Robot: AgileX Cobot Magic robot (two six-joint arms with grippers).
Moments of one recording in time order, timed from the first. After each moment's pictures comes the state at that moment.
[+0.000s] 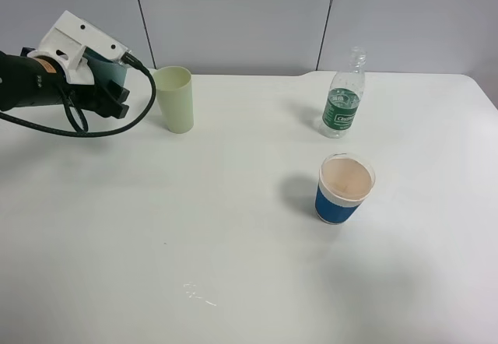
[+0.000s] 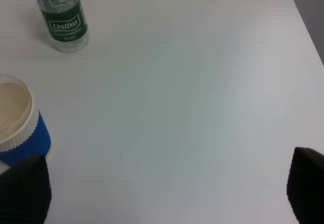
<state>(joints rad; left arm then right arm) -0.18 1.69 -0.72 -0.13 -0.33 0.55 -0.02 0.00 -0.50 -0.02 1.05 -0.02</state>
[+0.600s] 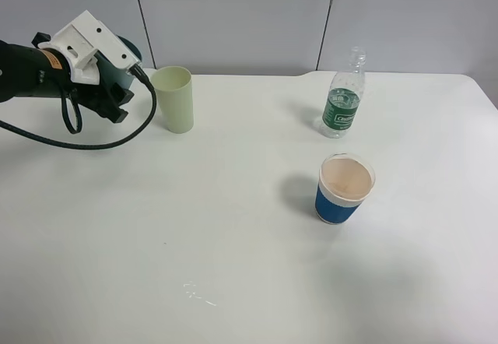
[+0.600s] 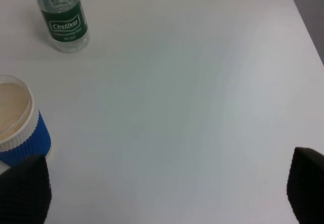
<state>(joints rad) -0.18 1.69 -0.77 0.08 -0.25 0.56 -0.02 0.00 -0.50 -0.02 1.05 -0.02</state>
